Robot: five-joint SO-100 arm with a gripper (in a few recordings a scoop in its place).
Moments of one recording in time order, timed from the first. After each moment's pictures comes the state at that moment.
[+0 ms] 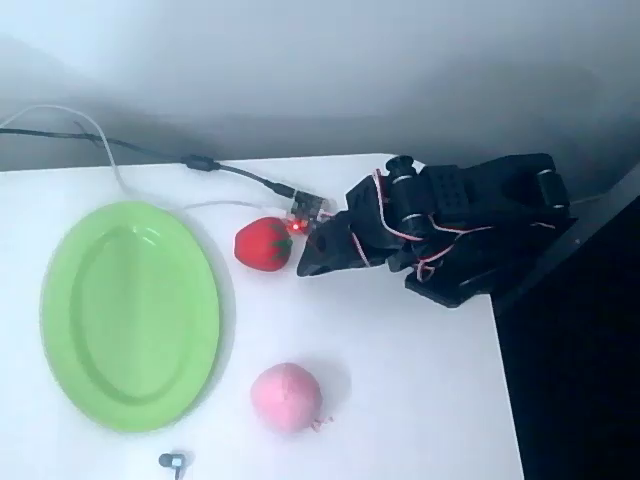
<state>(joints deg) -6.4 194.5 184.7 71.4 93.2</state>
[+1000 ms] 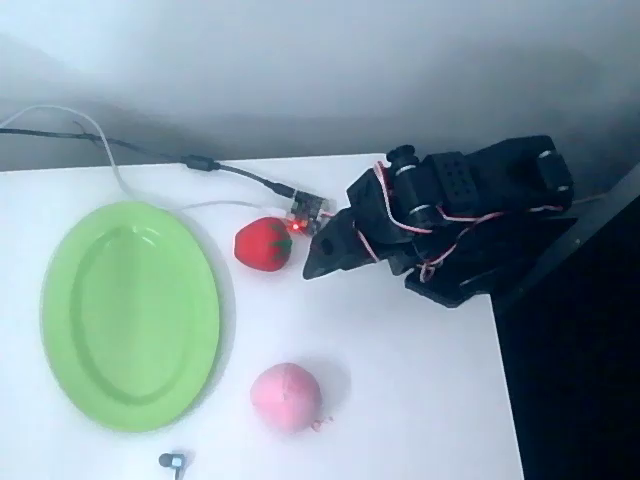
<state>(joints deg) -12.8 176.2 160.2 71.6 96.5</state>
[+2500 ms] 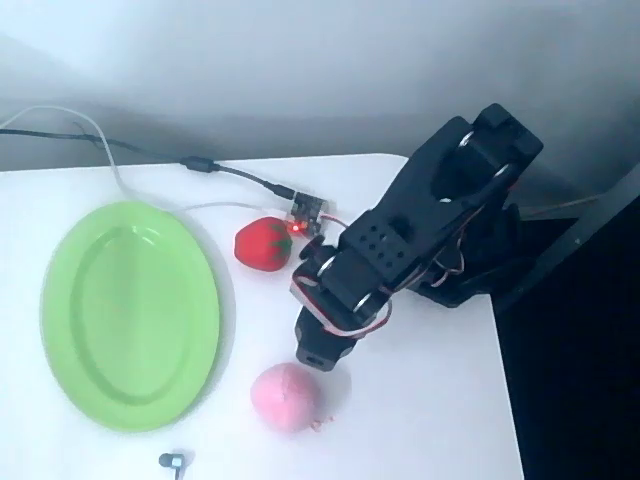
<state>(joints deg) -39.7 120.1 115.8 76.4 111.5</state>
